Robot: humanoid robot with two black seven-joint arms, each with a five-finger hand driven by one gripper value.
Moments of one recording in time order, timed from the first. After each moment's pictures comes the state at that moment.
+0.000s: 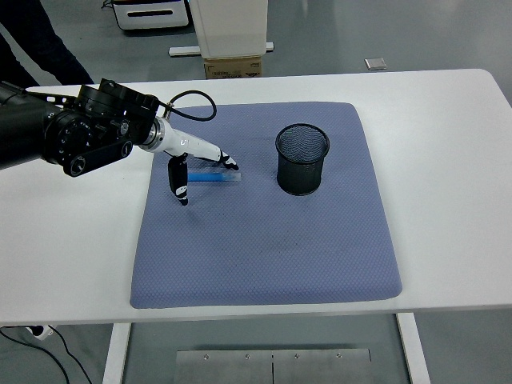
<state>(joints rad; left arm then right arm) -1.54 0.20 0.71 -0.78 0.91 -0.27 -0.35 0.00 0.00 0.57 0.25 0.35 0.07 0.01</state>
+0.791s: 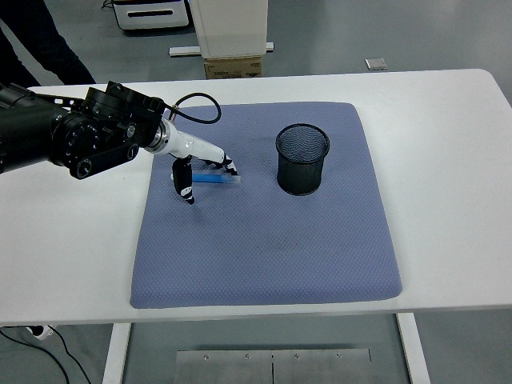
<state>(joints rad) -1.54 0.18 0.71 -0.78 0.91 -0.27 -0.33 0.00 0.00 0.57 0.25 0.35 0.07 0.01</state>
